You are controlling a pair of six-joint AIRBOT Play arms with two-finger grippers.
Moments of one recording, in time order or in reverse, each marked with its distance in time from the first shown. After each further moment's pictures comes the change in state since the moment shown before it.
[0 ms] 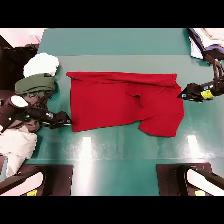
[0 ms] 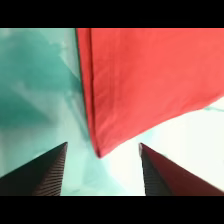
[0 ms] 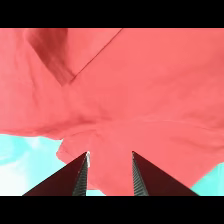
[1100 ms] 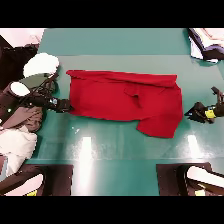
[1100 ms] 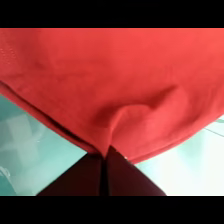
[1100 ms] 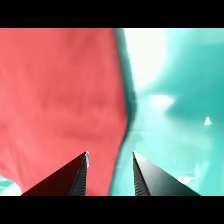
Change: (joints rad) left arm -0.143 0.009 0.221 0.048 0.072 0.018; right arm -0.351 -0.193 -0.257 0.054 -0.099 -0.121
